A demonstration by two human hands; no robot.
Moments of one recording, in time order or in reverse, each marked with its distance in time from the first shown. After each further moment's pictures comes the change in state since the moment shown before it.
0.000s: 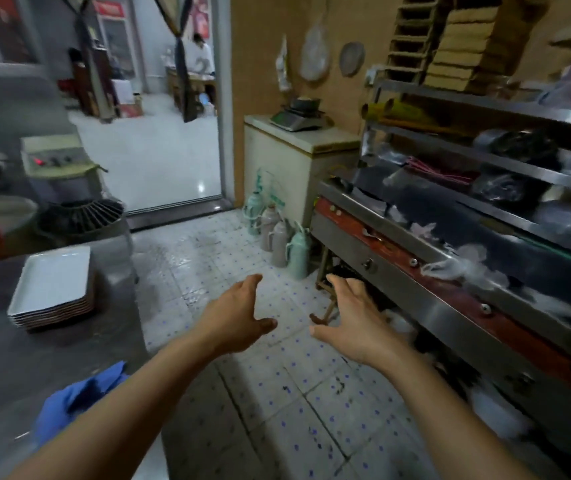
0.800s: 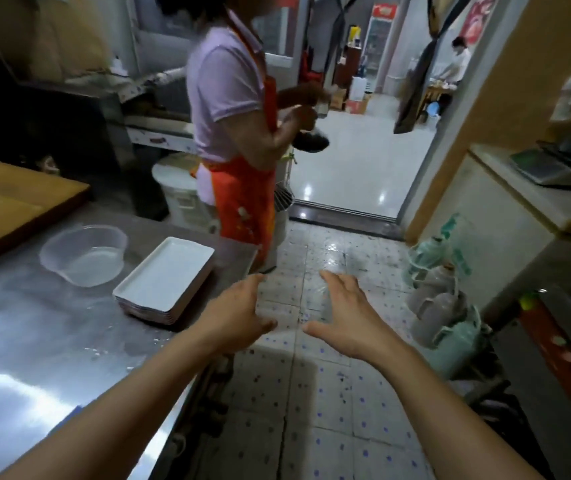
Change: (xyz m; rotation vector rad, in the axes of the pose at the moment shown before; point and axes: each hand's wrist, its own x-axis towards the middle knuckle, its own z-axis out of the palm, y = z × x) left_hand 0.183 -0.159 -0.072 -0.137 0.341 -0.627; right_hand 0.366 -0.136 0.066 -0.145 -0.440 -0.666
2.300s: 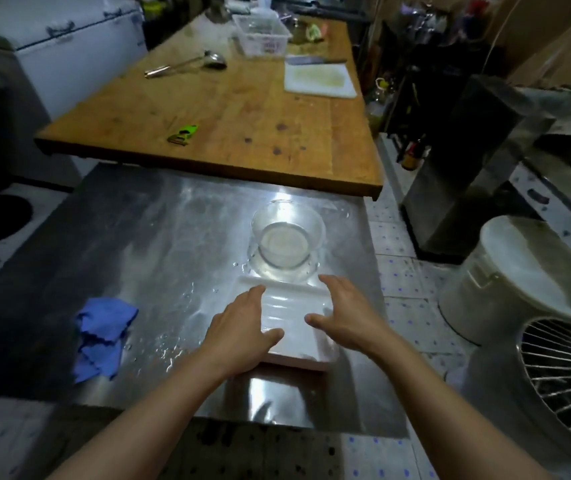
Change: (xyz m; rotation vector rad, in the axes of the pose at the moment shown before) left_hand 0.165 -0.112 0.000 -0.299 0.683 -1.304; right_hand 0.417 -0.145 0.116 -0.241 -0.747 -1.097
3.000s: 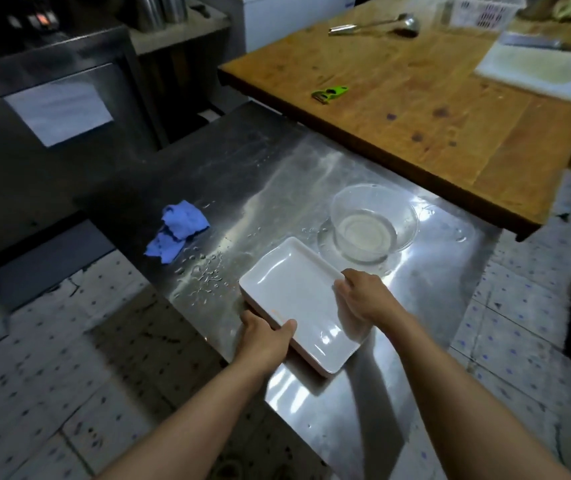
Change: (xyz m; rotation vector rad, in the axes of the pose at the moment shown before) left_hand 0.002 0.041 0.109 -0.807 0.405 -1.002; right_hand 0.118 0.033 0.025 -0.178 -0.353 -0.357
